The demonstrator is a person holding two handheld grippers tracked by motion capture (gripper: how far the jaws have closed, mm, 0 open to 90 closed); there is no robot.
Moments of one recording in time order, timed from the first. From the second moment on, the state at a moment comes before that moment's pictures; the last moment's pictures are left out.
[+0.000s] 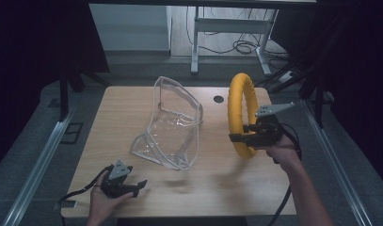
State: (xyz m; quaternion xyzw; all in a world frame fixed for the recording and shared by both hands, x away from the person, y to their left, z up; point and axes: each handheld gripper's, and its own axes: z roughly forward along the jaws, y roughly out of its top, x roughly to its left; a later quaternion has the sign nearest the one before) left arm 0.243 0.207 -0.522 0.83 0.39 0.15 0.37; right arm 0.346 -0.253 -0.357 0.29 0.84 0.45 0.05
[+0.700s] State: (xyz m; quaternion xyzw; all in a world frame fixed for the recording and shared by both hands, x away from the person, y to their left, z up) left arm 0.243 0.207 -0.522 0.83 0.39 0.15 0.37; right arm 0.345 -0.230 -0.330 0.26 0.83 0.49 0.06
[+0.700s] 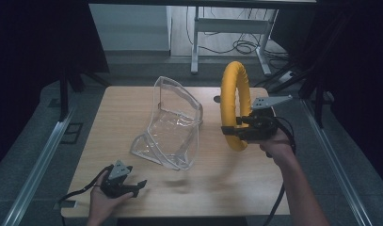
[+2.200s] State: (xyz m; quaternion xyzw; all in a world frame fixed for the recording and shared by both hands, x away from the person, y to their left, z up) left arm 0.243 0.208 -0.521 0.82 0.39 0.15 0.38; right arm 0.351 -0.192 -0.297 0.23 0.81 0.53 0.05
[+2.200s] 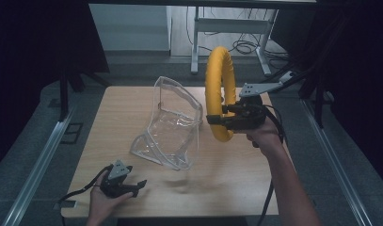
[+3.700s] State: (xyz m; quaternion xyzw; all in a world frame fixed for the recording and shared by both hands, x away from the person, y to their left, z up) left arm 0.244 0.208 -0.521 0.83 0.39 0.15 0.38; right arm 0.340 -0.132 -0.242 0.15 0.80 0.58 0.05
